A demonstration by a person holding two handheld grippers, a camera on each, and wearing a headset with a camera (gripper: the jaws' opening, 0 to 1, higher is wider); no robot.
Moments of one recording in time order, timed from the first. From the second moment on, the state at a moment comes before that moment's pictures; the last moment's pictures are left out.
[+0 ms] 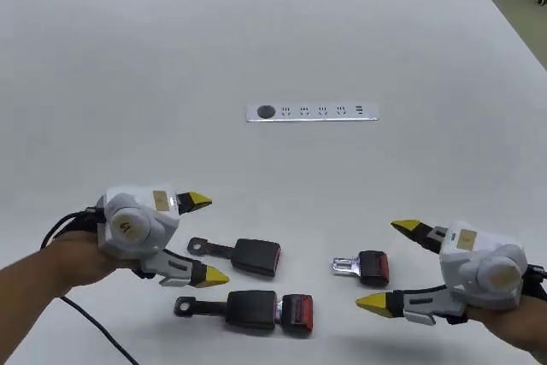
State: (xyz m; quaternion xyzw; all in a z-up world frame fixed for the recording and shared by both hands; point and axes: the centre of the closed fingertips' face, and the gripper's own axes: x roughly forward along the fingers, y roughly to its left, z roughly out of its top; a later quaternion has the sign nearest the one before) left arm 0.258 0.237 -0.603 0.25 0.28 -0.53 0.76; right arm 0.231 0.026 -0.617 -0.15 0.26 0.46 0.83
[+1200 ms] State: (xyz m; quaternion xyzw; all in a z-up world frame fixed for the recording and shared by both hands) left arm 0.261 0.206 -0.689 0.30 0.31 -0.63 0.64; right arm 0.237 0.015 -0.684 -0.16 0.34 0.52 0.77
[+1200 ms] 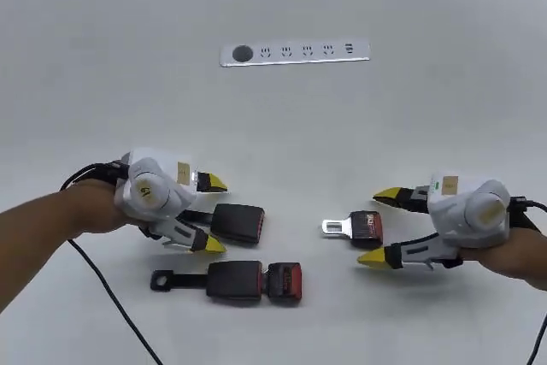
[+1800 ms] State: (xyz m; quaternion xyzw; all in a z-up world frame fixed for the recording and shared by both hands) left arm 0.263 0.203 -0.693 0.27 0.31 -0.62 0.67; right arm 0.234 0.021 -0.687 -0.20 0.34 0.53 0.75
